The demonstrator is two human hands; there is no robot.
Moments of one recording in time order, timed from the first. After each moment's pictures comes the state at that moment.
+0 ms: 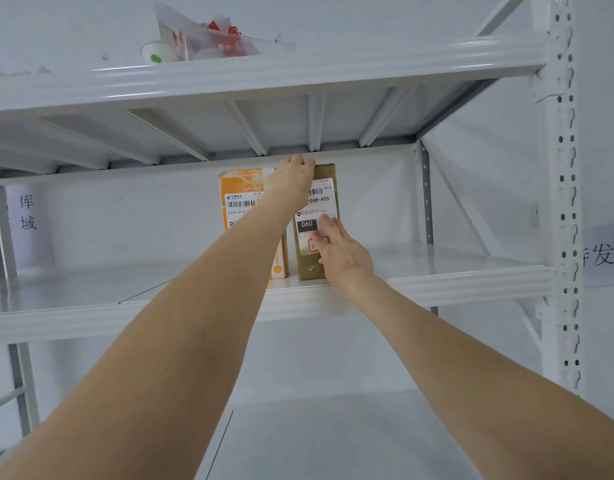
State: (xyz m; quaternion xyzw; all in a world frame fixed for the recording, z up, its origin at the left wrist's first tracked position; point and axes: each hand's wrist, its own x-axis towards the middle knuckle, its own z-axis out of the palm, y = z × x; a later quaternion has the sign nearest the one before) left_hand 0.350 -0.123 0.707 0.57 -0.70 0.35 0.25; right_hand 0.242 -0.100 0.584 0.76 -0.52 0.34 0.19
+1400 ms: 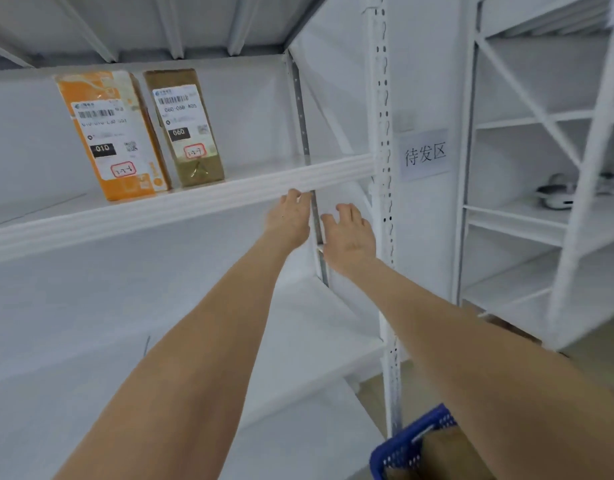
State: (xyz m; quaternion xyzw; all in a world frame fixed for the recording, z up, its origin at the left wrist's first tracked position) left_hand 0.204 -0.002 0.485 0.48 -0.85 0.13 0.19; right_hand 0.103 0.053 0.436 0.61 -0.74 0.24 0.17
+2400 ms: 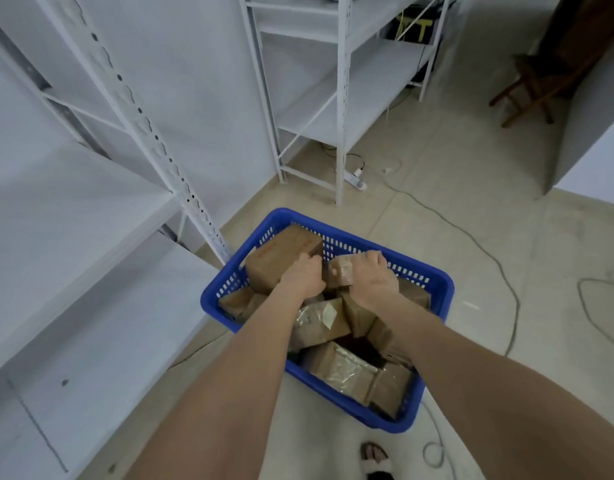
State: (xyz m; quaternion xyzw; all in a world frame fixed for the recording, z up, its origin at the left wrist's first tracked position) left_hand -0.027 0.254 0.086 0.27 -0.93 -0.20 -0.17; right_hand -0.095 0.378 0.071 0.31 -0.94 0.06 -0.17
